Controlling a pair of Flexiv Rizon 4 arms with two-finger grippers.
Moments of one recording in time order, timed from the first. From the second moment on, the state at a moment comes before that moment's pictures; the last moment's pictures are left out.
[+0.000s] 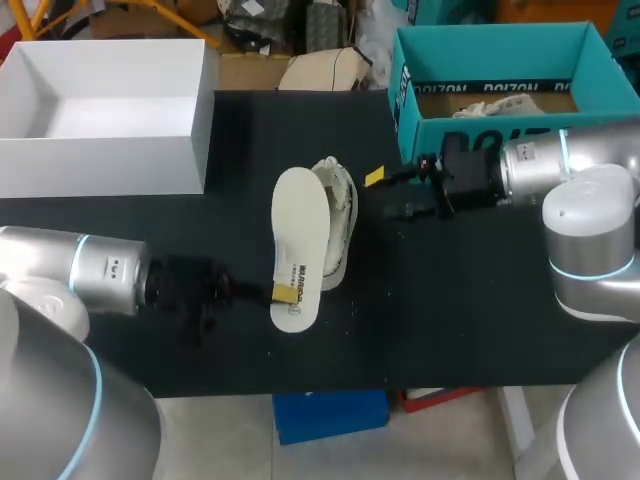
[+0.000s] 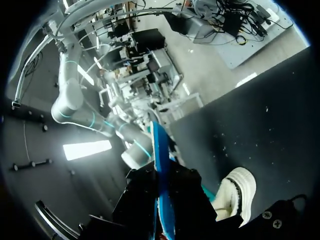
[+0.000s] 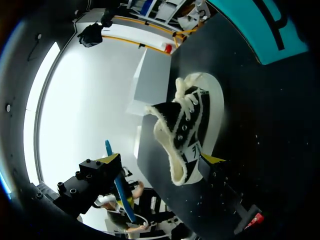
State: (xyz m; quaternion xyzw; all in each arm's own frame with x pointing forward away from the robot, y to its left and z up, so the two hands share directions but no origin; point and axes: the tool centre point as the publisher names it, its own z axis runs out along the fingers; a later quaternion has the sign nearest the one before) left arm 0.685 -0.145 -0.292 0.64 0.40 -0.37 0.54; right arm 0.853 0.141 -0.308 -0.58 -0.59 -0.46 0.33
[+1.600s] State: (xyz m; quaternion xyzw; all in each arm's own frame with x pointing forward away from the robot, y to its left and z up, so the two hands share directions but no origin) left arm 0.723 -0.157 -0.257 0.61 0.40 -0.45 0.52; right arm 0.853 0.141 -0.308 -0.58 -0.59 -0.46 0.33
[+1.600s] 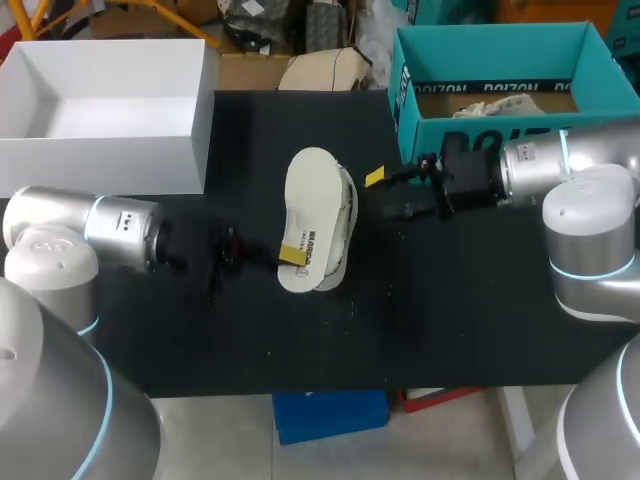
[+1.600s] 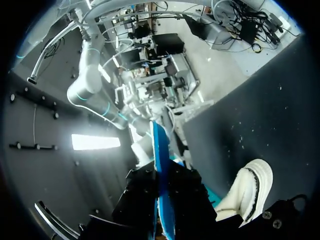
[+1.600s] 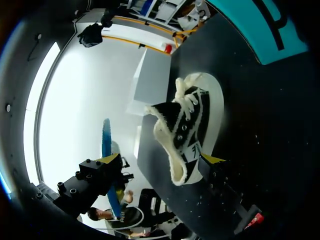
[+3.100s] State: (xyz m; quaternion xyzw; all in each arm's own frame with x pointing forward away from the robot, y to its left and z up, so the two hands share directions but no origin) left arm 0.761 -0.153 -0.258 0.59 0.41 -0.46 0.53; right arm 0.854 0.185 -0.266 -0.49 -0.60 -0.50 0.39
